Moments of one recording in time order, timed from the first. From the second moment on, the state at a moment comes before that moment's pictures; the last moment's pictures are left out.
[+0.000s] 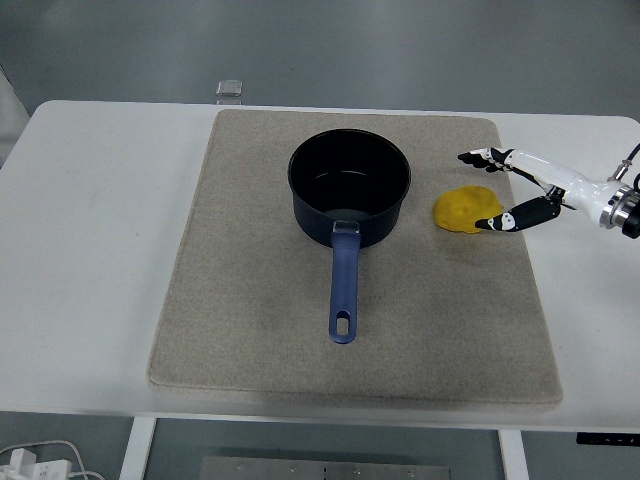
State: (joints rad) left arm -0.04 0.00 -0.07 -0.13 -0.06 -0.11 0.12; right arm 0.96 -0.62 0.17 0.95 -1.03 0.05 0.47
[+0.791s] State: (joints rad) left arm -0.04 0.00 -0.07 -0.13 -0.06 -0.11 0.12; right arm 0.98 -0.56 0.13 0.87 -1.05 0.04 0.46
